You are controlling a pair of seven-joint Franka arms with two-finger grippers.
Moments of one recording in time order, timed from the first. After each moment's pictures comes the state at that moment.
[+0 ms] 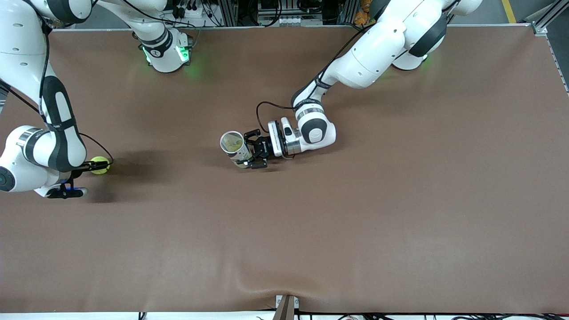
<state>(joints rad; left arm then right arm) -0.61 0.99 -0.28 -1.53 -2.37 2.25 2.79 -0.14 0.62 -0.19 -1.77 -0.03 1.96 -0.34</state>
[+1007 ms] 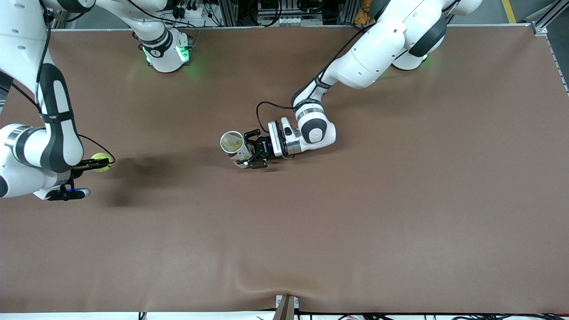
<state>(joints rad) -0.61 0.99 -0.28 -1.53 -2.37 2.25 2.79 -0.05 0.53 -0.17 -1.63 0.01 1.66 -0.23</state>
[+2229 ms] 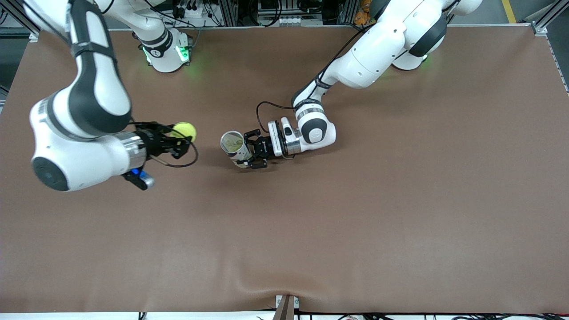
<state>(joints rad) -0.61 0.99 -0.28 -1.53 -2.37 2.25 2.79 0.36 0.50 -0.16 -1.28 0.52 1.25 0.88</state>
